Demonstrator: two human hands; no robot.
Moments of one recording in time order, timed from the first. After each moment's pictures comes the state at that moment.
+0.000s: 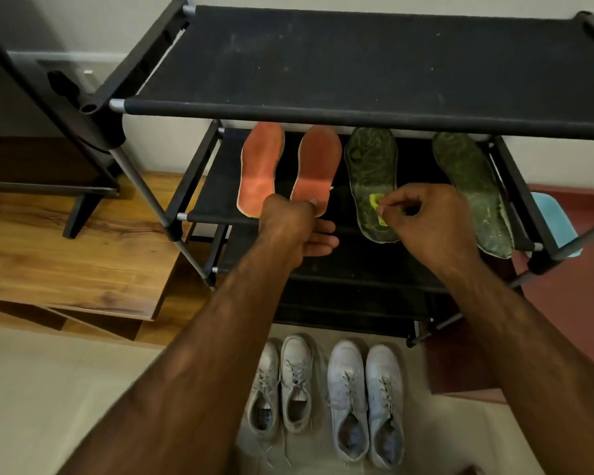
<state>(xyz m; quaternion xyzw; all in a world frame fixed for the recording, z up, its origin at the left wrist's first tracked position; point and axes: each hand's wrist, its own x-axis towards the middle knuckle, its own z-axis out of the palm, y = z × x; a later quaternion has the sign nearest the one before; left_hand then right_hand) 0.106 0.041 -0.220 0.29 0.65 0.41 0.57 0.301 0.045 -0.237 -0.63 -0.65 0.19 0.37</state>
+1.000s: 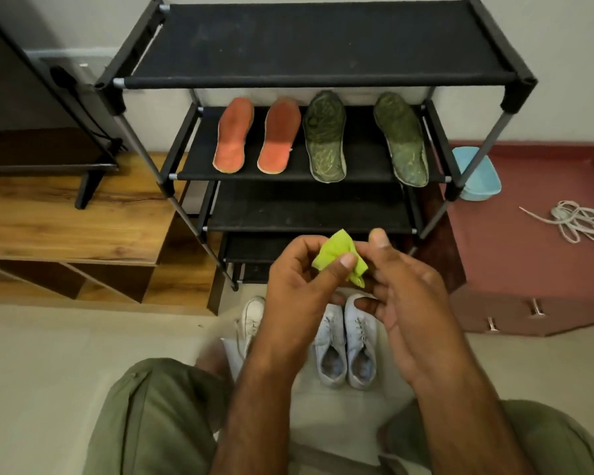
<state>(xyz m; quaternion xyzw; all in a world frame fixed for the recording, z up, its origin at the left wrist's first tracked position) 0.170 -0.197 -0.194 0.44 0.48 0.50 0.57 0.304 -0.207 -0.178 -0.51 -0.32 0.61 0.51</state>
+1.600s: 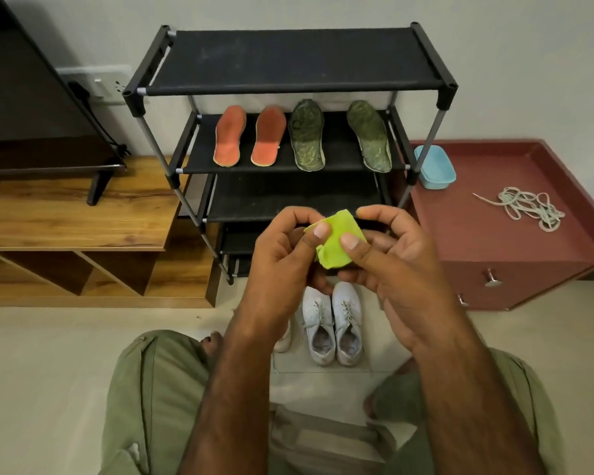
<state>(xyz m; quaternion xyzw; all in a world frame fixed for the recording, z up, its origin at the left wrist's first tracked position) 0.160 -0.262 -0.147 0.49 0.40 0.52 0.58 0.310 -0.280 -0.131 -0.48 -0.39 0.56 0.55</state>
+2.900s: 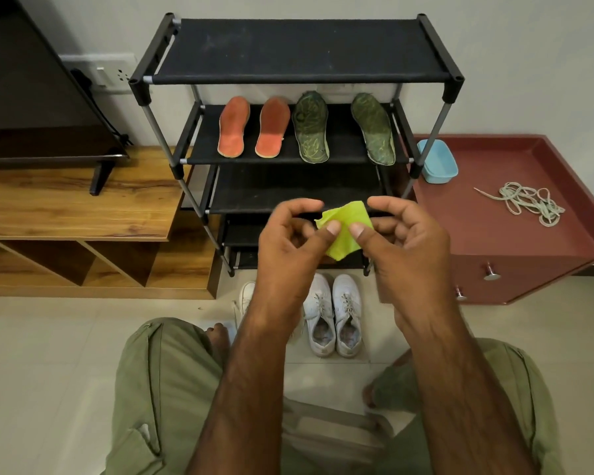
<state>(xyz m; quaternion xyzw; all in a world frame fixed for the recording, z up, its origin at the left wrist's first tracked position) 0.165 -0.264 -0.152 0.43 0.46 0.55 0.54 0.303 -0.277 -0.138 -0.59 -0.43 0.39 0.56</state>
